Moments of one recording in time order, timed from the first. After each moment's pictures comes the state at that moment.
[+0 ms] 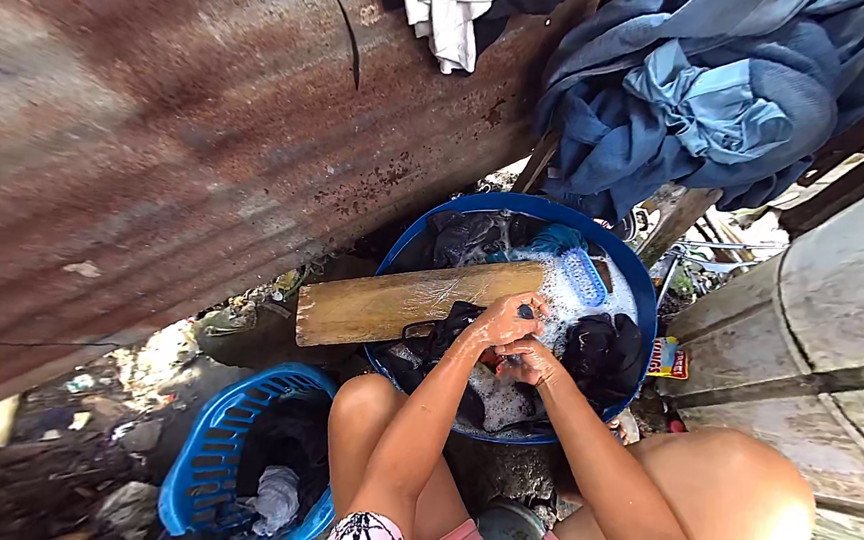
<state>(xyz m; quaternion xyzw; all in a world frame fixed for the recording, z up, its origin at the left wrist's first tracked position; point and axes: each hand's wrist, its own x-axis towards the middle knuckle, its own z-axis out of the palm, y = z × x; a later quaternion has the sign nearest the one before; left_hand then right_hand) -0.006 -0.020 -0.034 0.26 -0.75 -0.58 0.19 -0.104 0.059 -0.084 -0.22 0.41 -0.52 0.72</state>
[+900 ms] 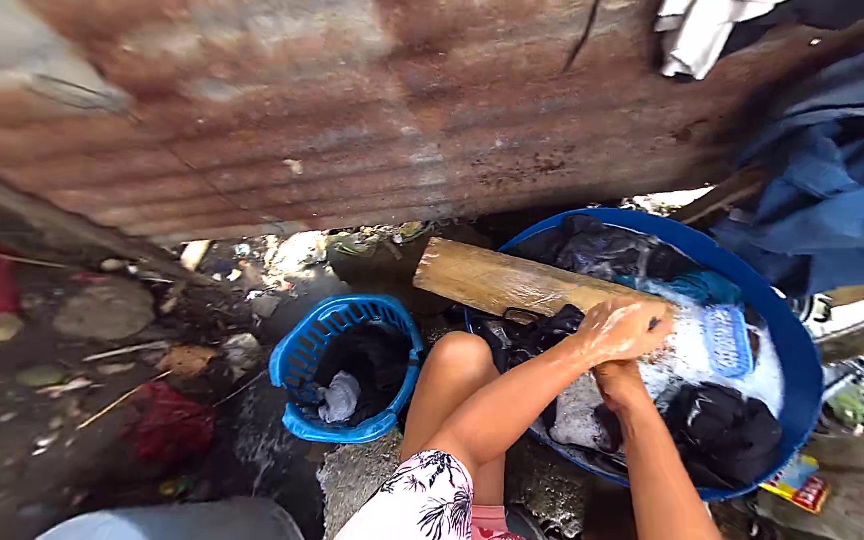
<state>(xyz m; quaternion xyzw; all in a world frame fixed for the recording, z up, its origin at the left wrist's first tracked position) 0.018 -0.007 0.016 0.42 -0.80 -0.37 0.24 -0.055 0.058 -0.049 -0.44 0.56 -0.48 0.51</state>
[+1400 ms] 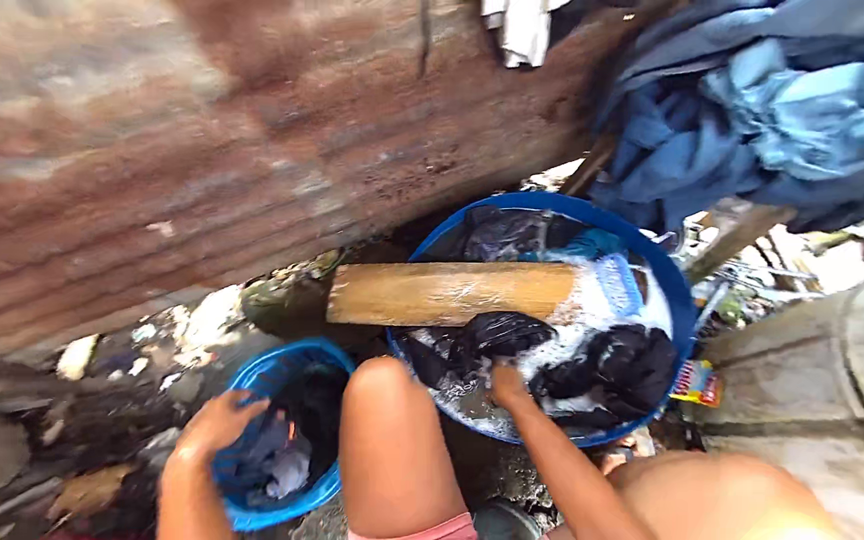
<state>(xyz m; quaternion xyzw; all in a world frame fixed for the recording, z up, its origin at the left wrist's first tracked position) 0.400 0.089 -0.023 0.82 -0.49 -0.29 0.00 -0.051 0.071 -0.122 -0.59 0.69 0.09 0.42</state>
